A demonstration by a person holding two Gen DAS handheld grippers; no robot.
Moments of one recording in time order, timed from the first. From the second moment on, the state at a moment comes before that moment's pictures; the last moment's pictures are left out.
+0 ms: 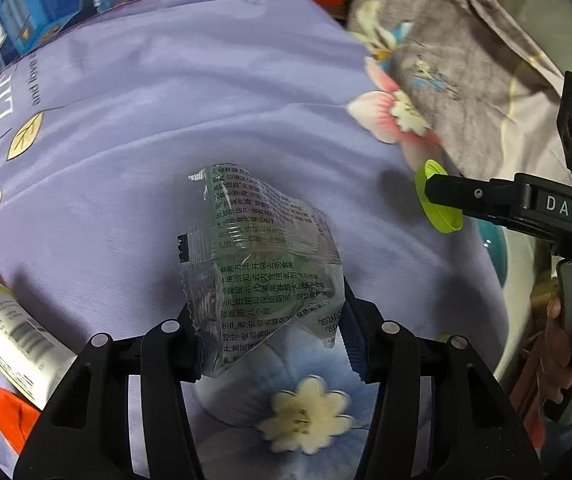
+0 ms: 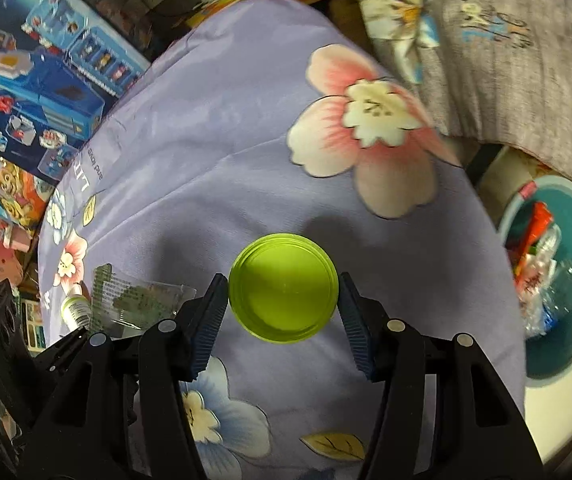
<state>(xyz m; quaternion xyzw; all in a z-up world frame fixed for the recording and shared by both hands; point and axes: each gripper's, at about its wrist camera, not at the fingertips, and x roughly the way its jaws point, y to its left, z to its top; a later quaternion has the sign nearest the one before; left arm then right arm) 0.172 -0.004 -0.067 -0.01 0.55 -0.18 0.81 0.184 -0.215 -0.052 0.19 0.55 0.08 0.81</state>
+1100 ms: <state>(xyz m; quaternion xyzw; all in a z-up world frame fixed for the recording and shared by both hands) 0.124 -0.212 -0.038 0.13 0.53 -0.29 0.79 0.073 -0.447 -0.053 0.34 0.47 -0.03 0.82</state>
